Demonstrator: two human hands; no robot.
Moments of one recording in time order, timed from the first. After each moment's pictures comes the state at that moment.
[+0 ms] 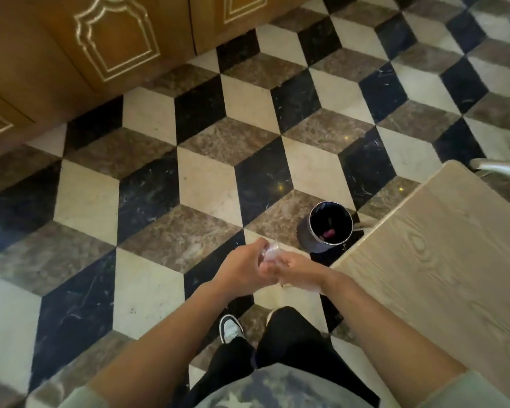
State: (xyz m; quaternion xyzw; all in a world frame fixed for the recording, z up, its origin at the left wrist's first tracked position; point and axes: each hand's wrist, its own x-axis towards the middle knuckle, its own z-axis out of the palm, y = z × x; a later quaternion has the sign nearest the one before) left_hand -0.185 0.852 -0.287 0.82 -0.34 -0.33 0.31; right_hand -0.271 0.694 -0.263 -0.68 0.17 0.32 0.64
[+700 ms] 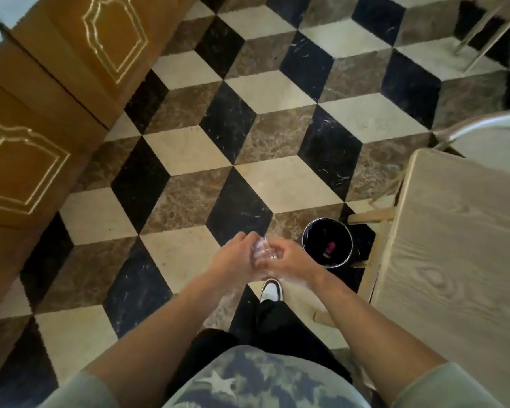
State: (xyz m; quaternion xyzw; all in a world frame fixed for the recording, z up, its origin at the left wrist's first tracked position) left_hand 0.050 0.596 -0.291 0.78 -0.50 -0.36 0.05; right_hand -0.102 0.506 -0.306 -0.64 0.34 0.03 0.68
